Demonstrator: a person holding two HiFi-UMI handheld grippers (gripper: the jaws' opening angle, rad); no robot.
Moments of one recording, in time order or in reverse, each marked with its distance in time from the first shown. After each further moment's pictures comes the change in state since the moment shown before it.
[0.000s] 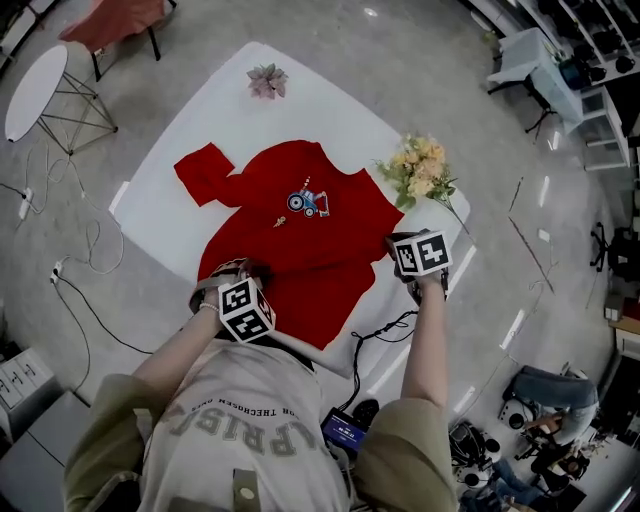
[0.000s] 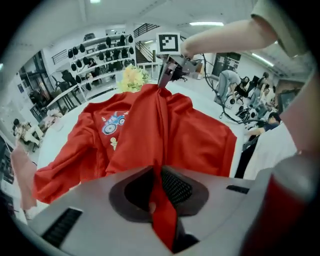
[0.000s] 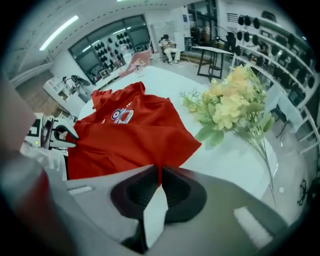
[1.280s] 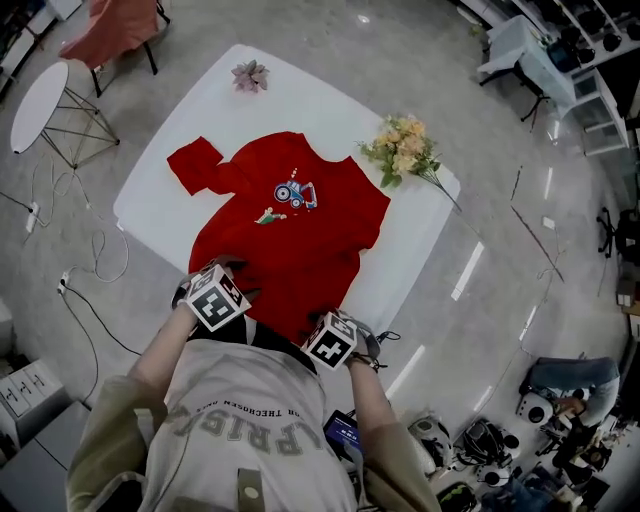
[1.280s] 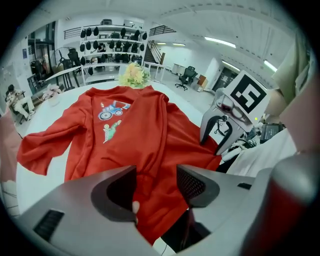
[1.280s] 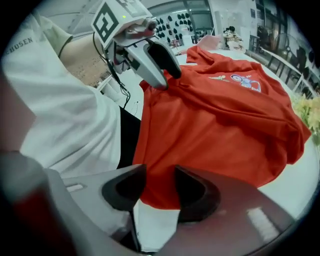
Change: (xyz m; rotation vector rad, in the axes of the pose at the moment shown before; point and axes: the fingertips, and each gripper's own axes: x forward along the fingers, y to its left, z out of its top) left arm -0.024 -0.046 -0.021 -0.185 -0.014 -0.174; right arm 0.013 0.272 -0.179 -0.481 0.153 0.325
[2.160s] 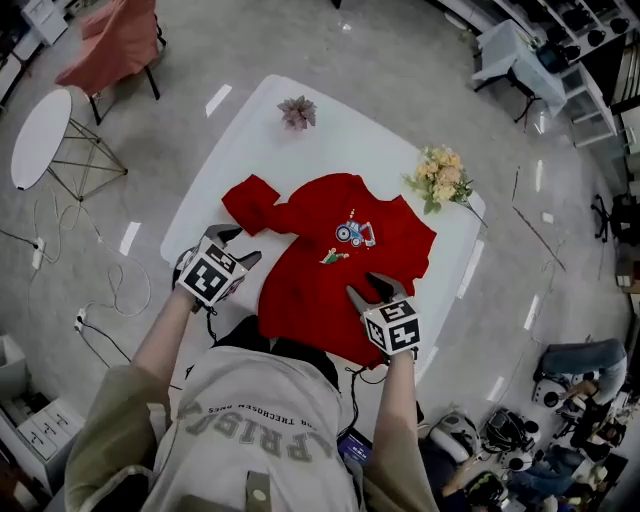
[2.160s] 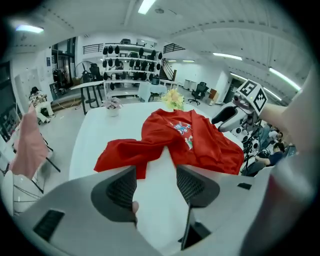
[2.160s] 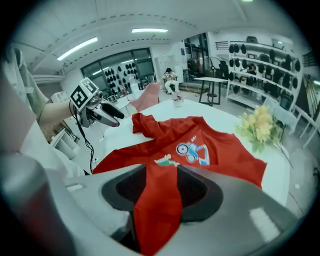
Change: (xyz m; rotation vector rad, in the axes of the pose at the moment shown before) left arm -0.114 0.209 -0.022 -0.066 -0.180 0.139; right arm -0.085 -0.105 0.165 0.435 -0.516 -0.405
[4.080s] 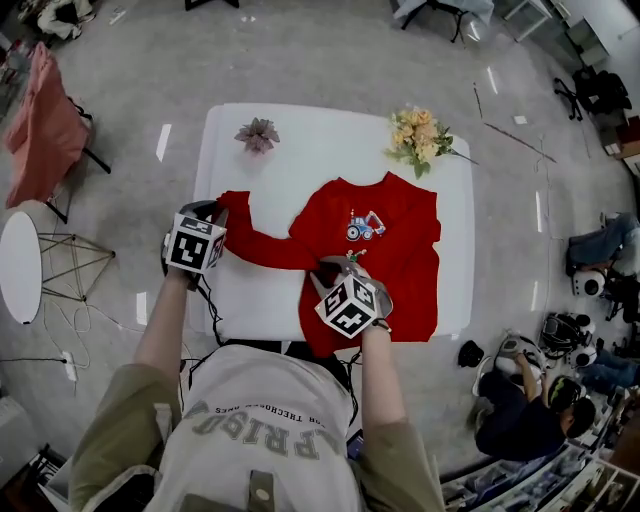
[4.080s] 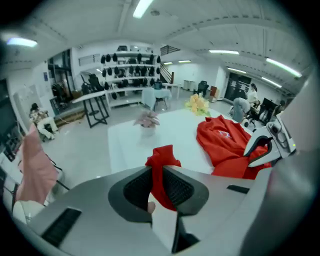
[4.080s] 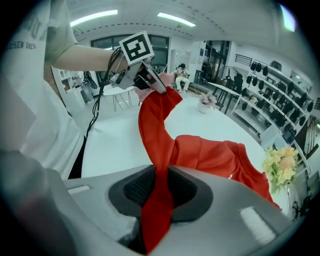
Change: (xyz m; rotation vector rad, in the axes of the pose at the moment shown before) left arm 0.035 0.183 0.087 0.110 -0.052 0.072; right arm 0.130 0.080 0.071 -0.197 0.069 -0.101
